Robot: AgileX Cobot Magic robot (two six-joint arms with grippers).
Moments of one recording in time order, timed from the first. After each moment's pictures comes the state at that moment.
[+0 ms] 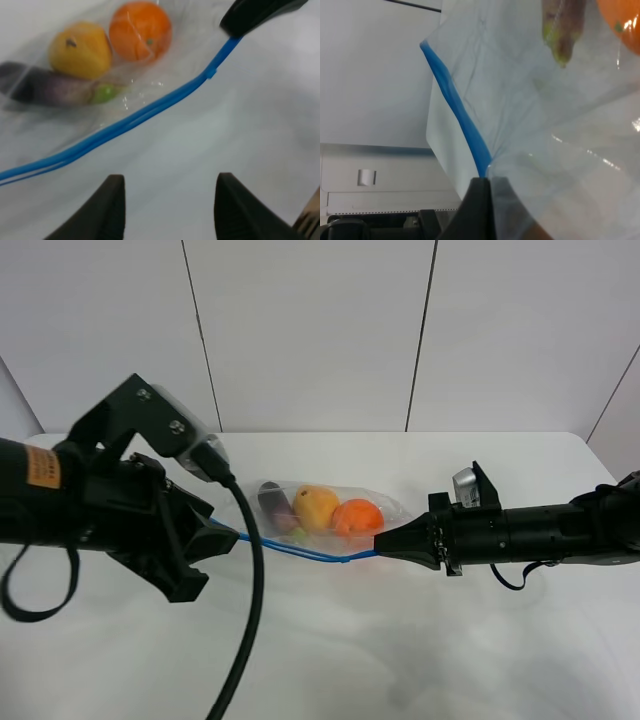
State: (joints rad) left arm -0.68 1.17 -0.75 -0.18 0.42 0.31; right arm 0.03 1.92 -0.67 1.67 1.11 -1.45
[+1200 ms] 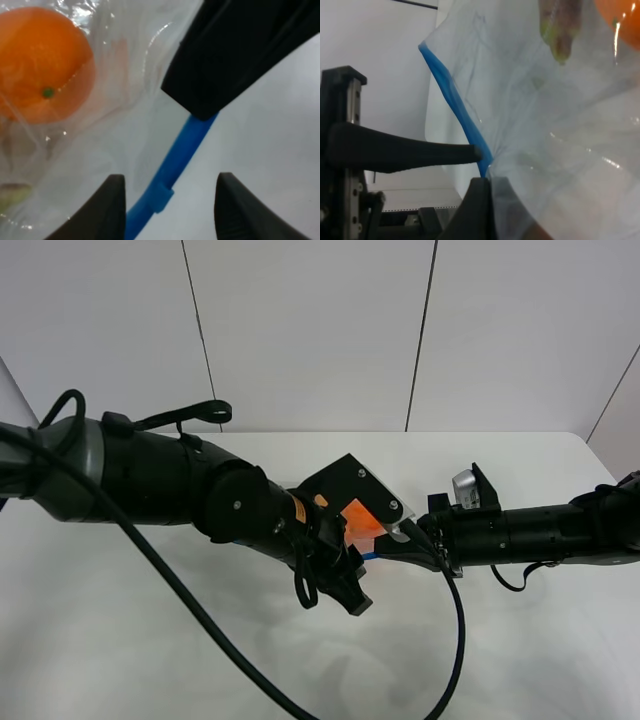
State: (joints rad) left arm -0.83 1.82 -1.05 -0.19 0.21 0.37; right arm 0.03 1.92 -0.67 1.66 1.11 -1.43
